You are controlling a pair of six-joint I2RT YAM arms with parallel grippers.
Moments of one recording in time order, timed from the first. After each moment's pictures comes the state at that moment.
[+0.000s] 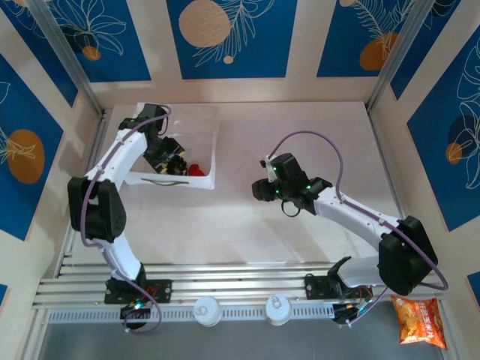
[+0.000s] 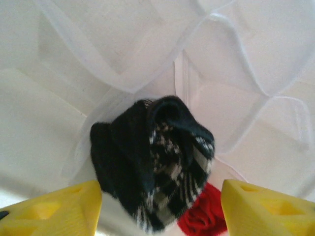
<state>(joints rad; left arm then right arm) -0.17 1.76 1.55 -1.03 0.12 -0.90 0.63 1.31 0.86 -0.36 -0.08 0.34</state>
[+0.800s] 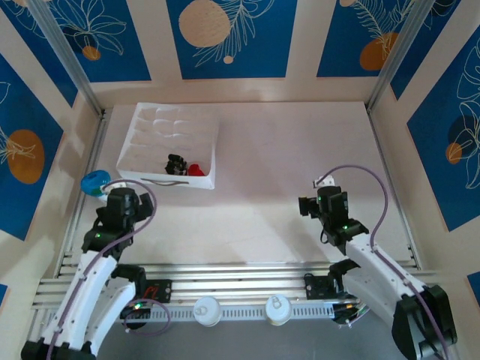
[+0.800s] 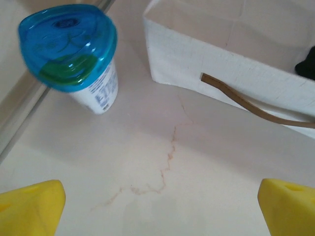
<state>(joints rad) -0.18 0.64 0.53 -0.63 -0.43 -0.32 0.30 0.85 0.31 -0.16 0.31 0.05</state>
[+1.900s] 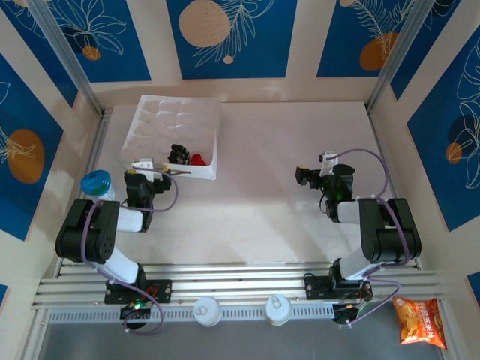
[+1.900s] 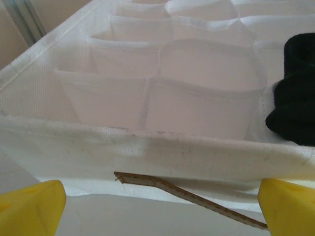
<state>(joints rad) -0.07 1.57 0.35 0.90 -0.15 0.01 0.00 1.52 0.41 0.71 -0.20 0.06</state>
